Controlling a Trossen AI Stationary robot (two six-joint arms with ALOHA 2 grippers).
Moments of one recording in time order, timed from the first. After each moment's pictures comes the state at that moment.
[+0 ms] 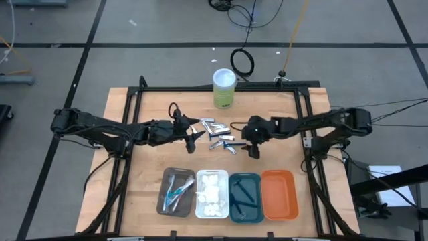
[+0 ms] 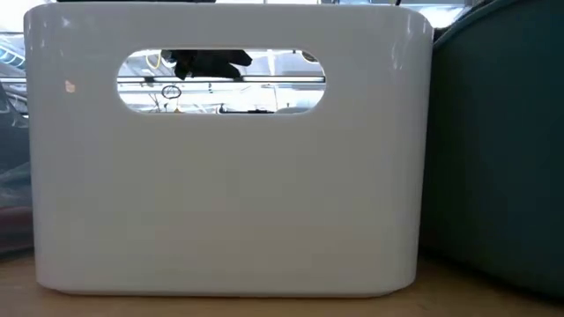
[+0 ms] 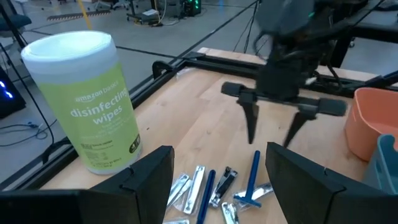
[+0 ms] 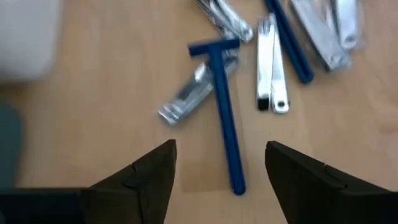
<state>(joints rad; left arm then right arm) -0.04 1.23 0.70 0.24 -0.42 -0.13 -0.19 1.46 0.66 -0.09 -0.18 -0.03</state>
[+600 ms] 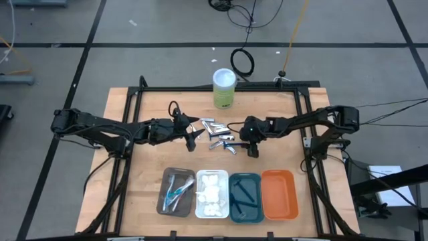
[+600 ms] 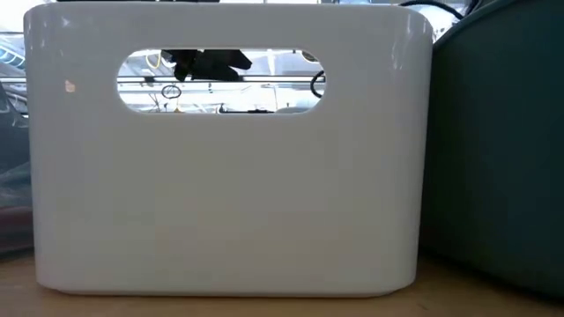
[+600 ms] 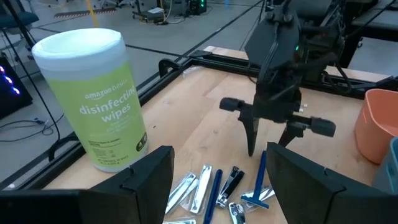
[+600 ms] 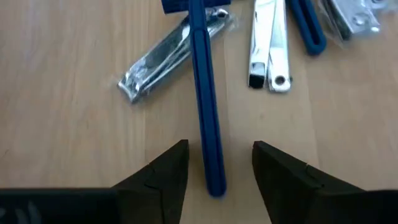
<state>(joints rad) -0.02 1.23 0.70 0.23 -0.42 -0.13 -0.24 1.60 0.66 -0.03 -0.19 -0.14</state>
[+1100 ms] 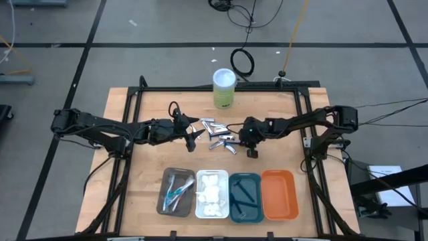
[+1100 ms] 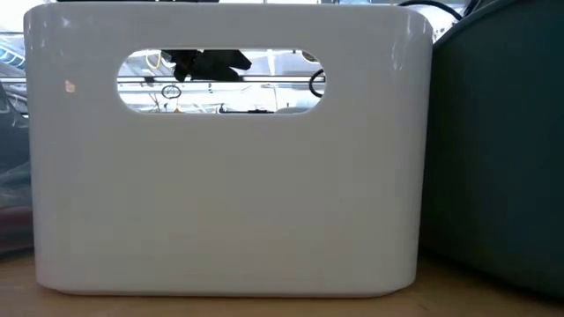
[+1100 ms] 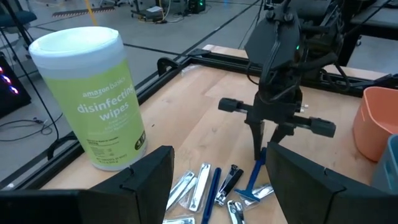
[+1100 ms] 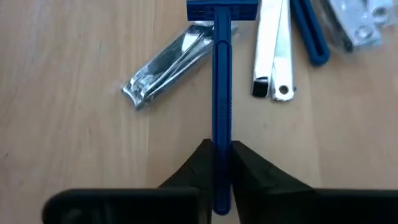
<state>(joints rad) -0.02 1.23 0.70 0.23 -0.42 -0.14 -0.23 1.61 0.66 0.00 -0.18 -0.15</state>
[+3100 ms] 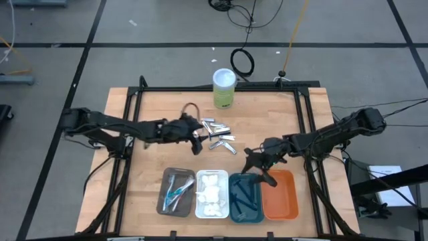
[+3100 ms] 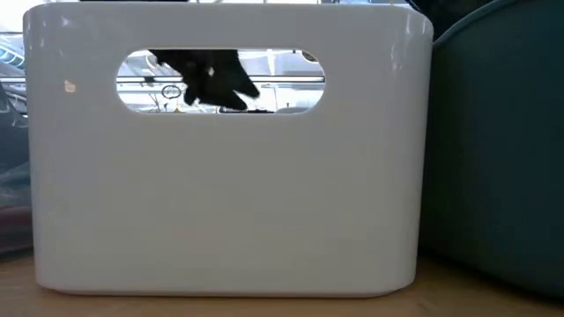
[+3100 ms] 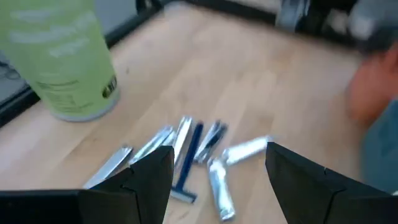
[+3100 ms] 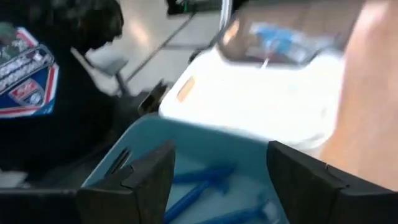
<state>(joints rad) 0.01 1.39 0.79 0.06 -0.29 -0.27 0.20 1.27 0.59 0.26 -0.45 0.16</state>
